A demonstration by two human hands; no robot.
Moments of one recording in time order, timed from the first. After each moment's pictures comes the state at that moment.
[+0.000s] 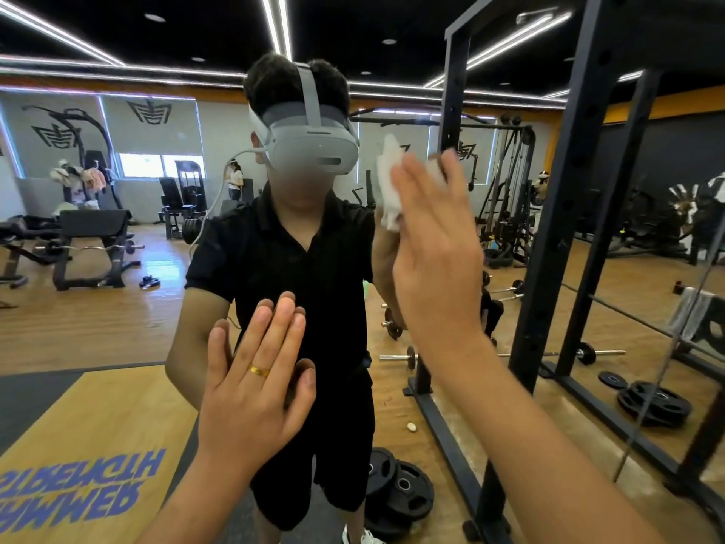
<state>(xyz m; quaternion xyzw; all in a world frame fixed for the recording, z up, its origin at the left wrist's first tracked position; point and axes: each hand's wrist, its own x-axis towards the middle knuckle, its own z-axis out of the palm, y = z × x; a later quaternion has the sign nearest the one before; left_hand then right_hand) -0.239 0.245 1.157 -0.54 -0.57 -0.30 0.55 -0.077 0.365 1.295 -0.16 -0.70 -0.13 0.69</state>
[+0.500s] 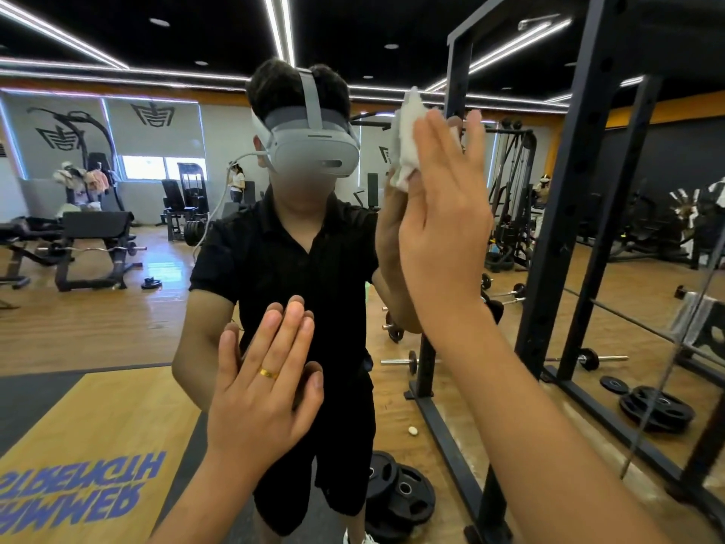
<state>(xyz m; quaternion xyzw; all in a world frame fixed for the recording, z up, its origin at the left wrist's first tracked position) -0.242 0.246 1.156 -0.53 -0.56 -0.30 0.56 -0.077 0.359 1.335 -0.17 -0.67 -0.11 0.71</state>
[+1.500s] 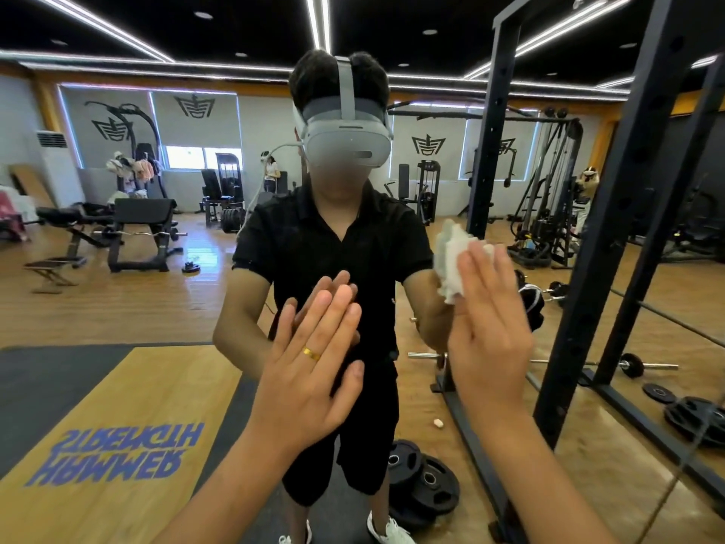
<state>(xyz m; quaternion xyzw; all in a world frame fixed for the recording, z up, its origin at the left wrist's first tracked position) -0.244 0.222 1.165 -0.60 -0.53 -0.35 0.48 -0.065 0.345 1.205 -0.17 -0.70 -0.13 0.68</state>
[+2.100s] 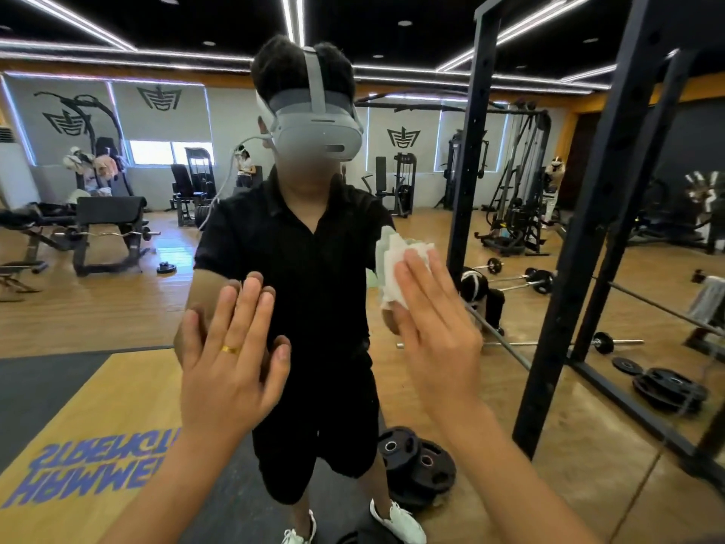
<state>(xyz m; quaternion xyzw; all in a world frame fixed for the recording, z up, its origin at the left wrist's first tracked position) -0.355 0.158 1.141 -0.51 -0.57 -0.32 0.56 -0.134 0.275 1.189 -0.15 -0.75 -0.11 0.64</state>
